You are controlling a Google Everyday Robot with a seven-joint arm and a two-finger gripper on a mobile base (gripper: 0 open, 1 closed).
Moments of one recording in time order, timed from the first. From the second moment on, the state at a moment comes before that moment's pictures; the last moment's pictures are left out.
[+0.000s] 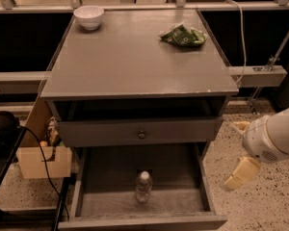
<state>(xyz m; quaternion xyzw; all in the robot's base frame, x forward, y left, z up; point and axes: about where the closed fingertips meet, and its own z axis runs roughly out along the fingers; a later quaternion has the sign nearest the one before) 0.427 -0.220 0.754 -0.54 0.81 0.09 0.22</state>
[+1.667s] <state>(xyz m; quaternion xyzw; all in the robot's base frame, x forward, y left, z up) 0.446 -0.172 0.653 -0.56 0.76 0.16 0.30</state>
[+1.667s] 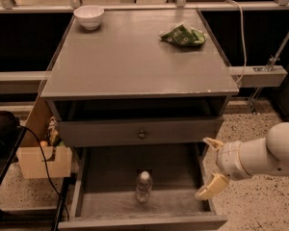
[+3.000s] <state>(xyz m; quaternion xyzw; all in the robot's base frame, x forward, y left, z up) 0.458 -0.153 0.560 -0.62 0.69 0.19 0.31</state>
